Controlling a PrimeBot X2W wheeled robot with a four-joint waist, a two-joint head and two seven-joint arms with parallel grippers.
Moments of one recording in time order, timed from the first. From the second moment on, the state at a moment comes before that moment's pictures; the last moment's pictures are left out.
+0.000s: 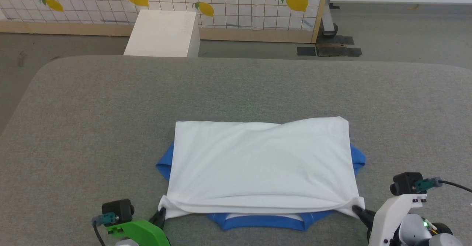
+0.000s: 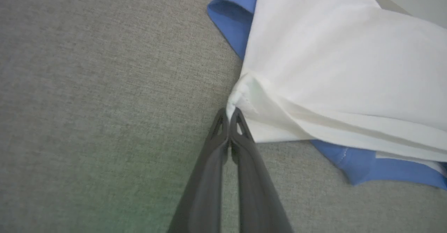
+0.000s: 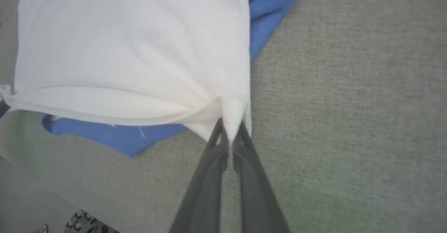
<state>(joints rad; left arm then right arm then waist) -0.03 0.26 -0.35 0.33 -0.72 0.10 0.05 -0.03 -0.21 0.06 0.26 0.53 0.13 0.54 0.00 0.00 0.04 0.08</state>
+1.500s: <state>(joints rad) -0.11 0.18 -0.05 -0.09 -0.38 0.16 -0.26 -0.33 -0.45 0.29 0.28 0.77 0.13 0.74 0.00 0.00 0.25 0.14</state>
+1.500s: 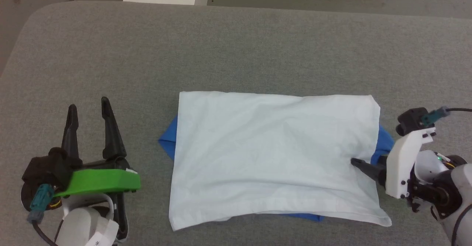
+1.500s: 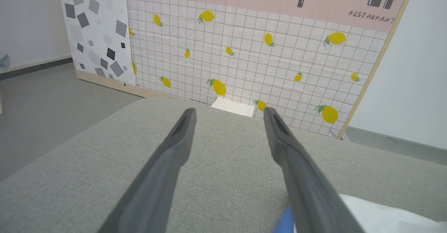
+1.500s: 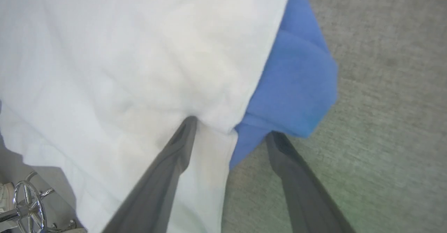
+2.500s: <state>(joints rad) -0.08 0.09 0.03 0.00 -0.28 0.04 -0.26 -0.41 -0.50 0.40 0.47 0.89 0.13 0.60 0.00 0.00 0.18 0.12</state>
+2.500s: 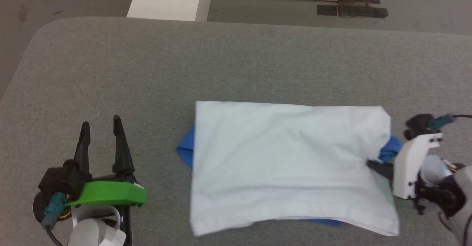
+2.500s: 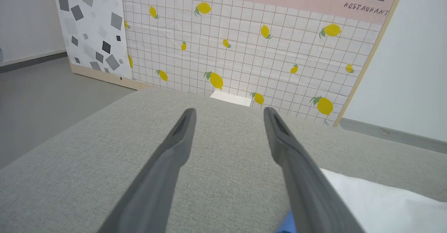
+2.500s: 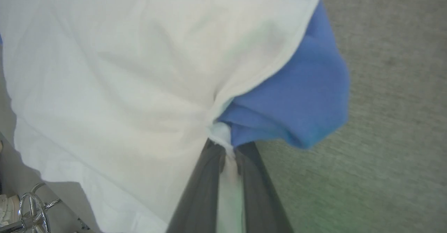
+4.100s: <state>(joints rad) -0.06 0.06 0.01 0.02 -0.26 0.02 -0.26 -0.58 -0.28 0.67 0.23 0.64 0.13 0.87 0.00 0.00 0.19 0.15</state>
